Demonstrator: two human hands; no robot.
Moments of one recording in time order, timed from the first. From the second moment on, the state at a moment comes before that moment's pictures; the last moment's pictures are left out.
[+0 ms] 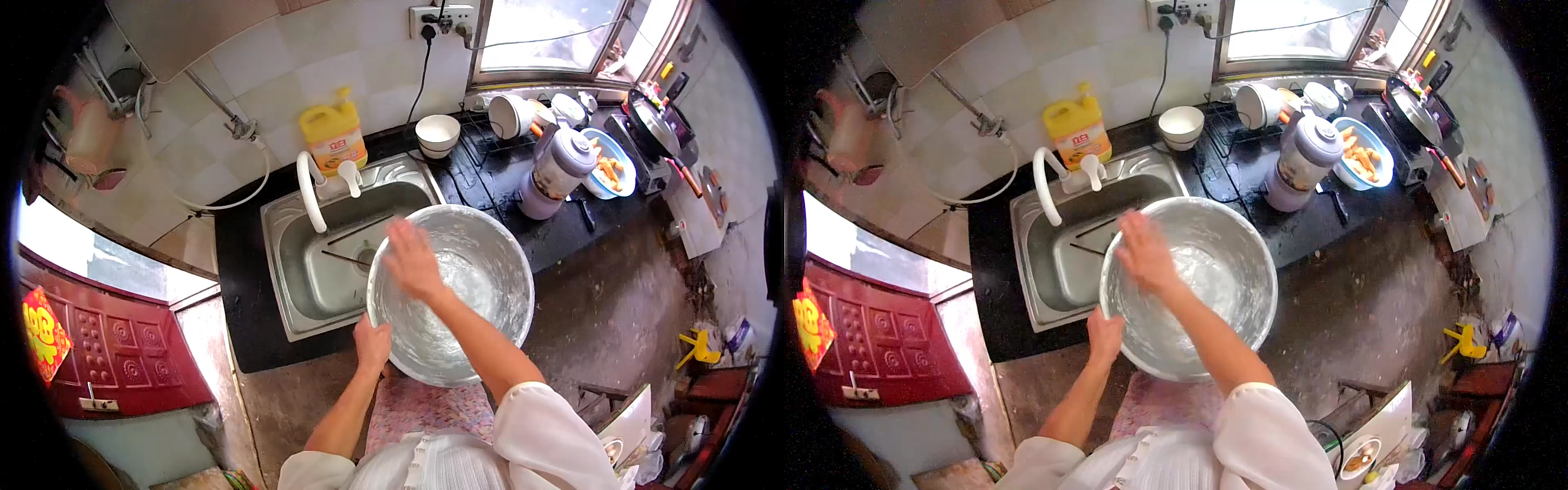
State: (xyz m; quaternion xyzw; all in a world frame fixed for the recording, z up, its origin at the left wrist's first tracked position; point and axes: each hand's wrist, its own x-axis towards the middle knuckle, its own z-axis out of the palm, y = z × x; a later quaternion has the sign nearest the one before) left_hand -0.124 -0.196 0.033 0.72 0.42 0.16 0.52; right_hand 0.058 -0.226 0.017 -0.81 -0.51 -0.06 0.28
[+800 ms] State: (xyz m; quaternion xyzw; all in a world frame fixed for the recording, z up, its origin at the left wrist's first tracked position) left_hand -0.129 -0.189 0.035 0.71 0.42 0.18 0.54; right_hand 0.061 -0.325 -0.046 -0.95 -0.24 -0.01 0.21
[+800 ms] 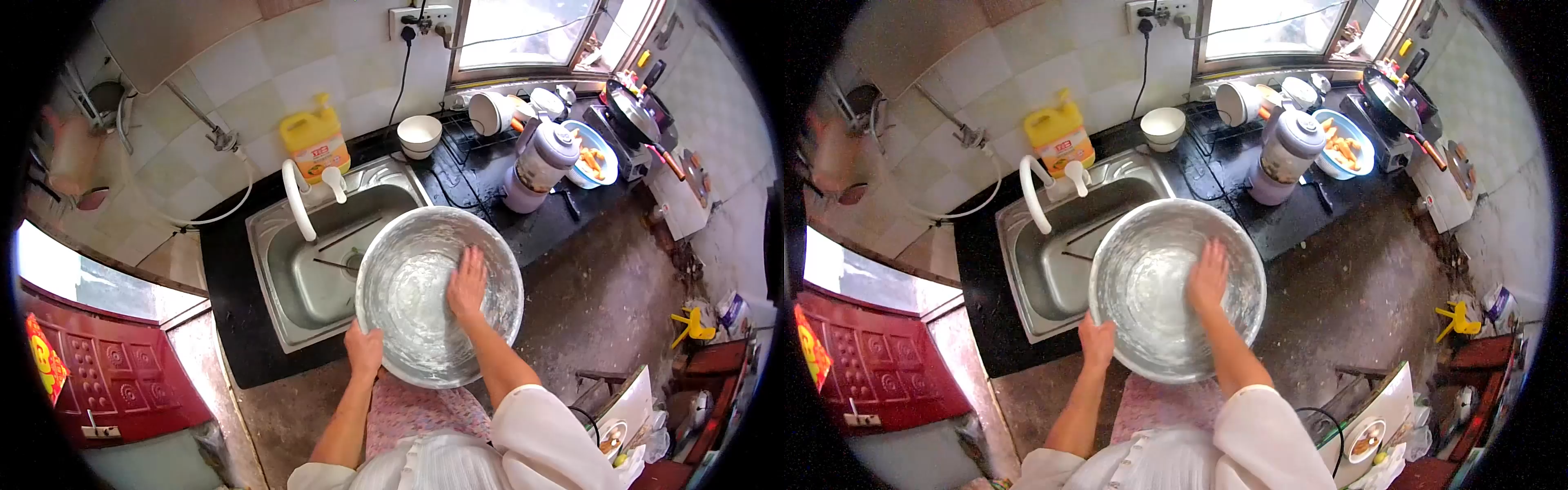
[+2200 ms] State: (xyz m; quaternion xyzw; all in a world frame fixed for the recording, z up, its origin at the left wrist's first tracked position) left_hand -0.134 -0.169 0.013 0.67 0.45 0.21 0.56; right_hand -0.014 -0.324 -0.003 -0.68 -0.62 0.32 0.23
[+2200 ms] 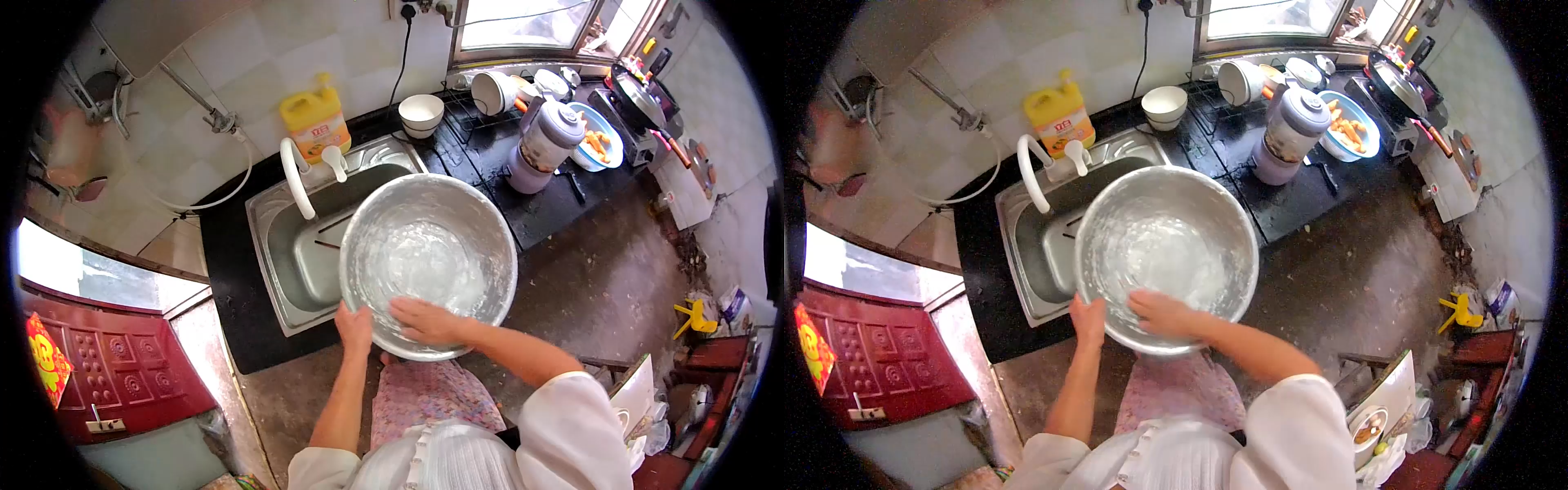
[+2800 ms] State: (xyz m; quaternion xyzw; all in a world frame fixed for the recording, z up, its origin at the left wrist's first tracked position) left_hand -0.122 -0.165 0.036 0.69 0.42 0.26 0.52; right_hand 0.009 -0.421 0.016 -0.77 -0.46 0.42 0.14
